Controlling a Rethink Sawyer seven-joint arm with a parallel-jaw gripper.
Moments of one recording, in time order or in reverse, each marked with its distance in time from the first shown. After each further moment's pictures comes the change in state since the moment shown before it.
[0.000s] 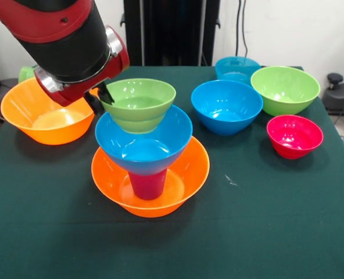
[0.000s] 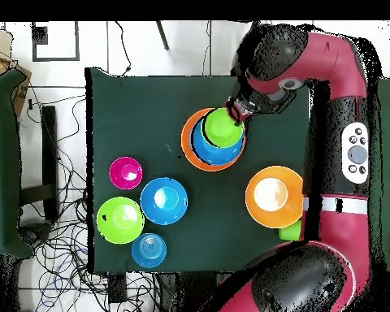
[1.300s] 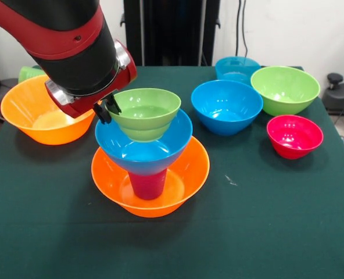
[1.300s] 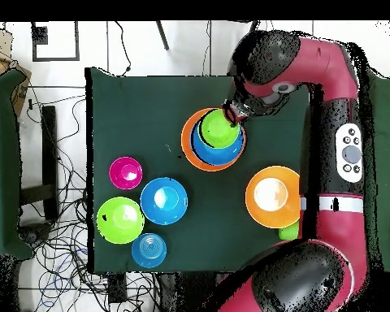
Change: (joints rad) arm 0.000 0.016 -0.002 0.022 0.000 -0.037 0.000
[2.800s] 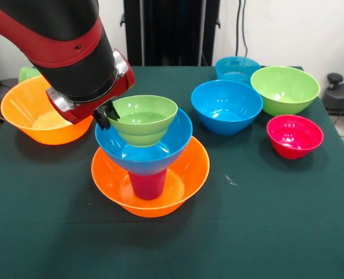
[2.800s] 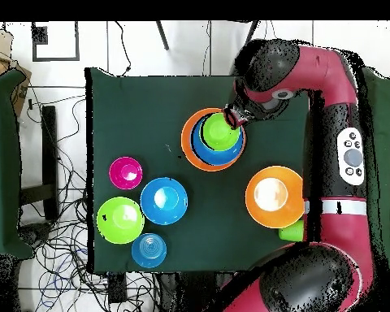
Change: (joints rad) arm -0.024 0.000 -0.003 0.056 0.000 -0.056 0.000
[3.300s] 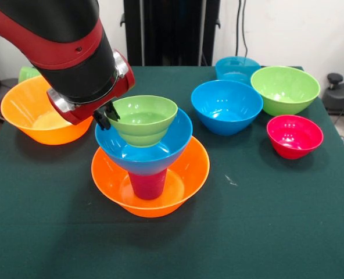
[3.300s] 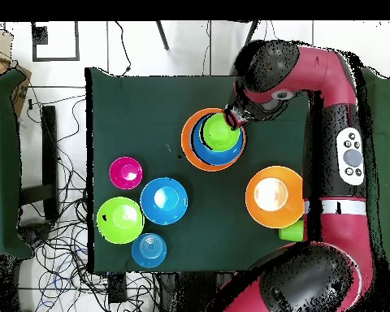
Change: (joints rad) arm 0.000 0.003 -0.003 0.001 0.000 0.000 0.000
